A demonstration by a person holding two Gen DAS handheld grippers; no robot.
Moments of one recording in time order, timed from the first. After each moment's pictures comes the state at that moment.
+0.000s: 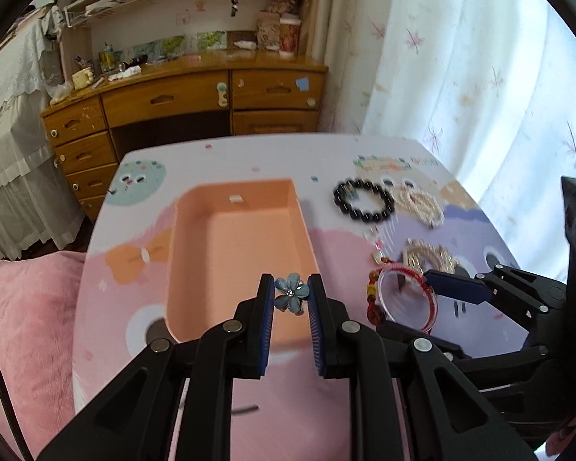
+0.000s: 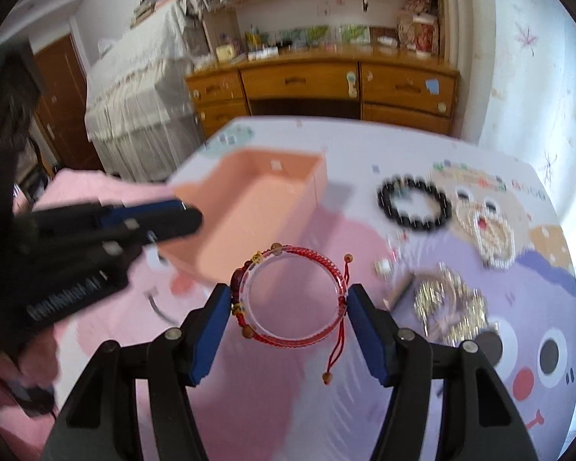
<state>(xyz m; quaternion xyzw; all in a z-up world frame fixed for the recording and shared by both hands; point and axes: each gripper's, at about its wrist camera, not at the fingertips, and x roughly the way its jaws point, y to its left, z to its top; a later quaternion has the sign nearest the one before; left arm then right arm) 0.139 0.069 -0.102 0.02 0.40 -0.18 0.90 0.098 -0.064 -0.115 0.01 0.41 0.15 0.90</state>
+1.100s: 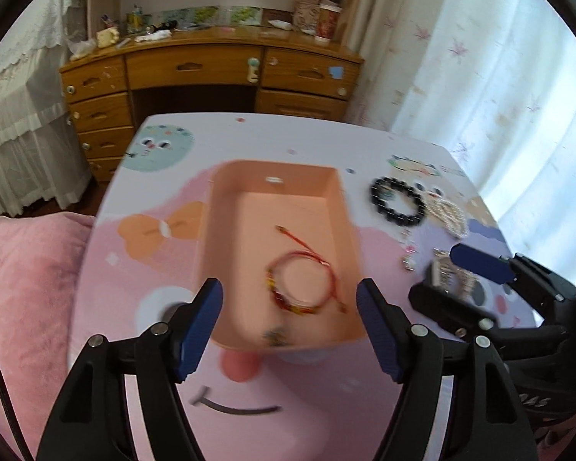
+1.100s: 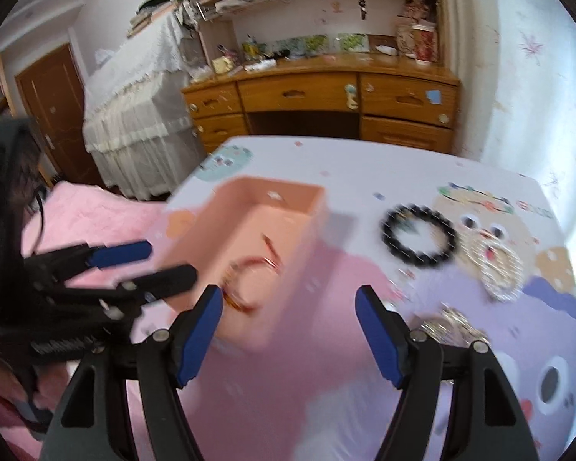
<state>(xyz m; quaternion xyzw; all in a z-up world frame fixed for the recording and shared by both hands) 0.156 0.087 -0.122 -0.03 0.45 -0.15 0.88 0.122 -0.070 -0.113 0.00 0.41 0.14 0.90</state>
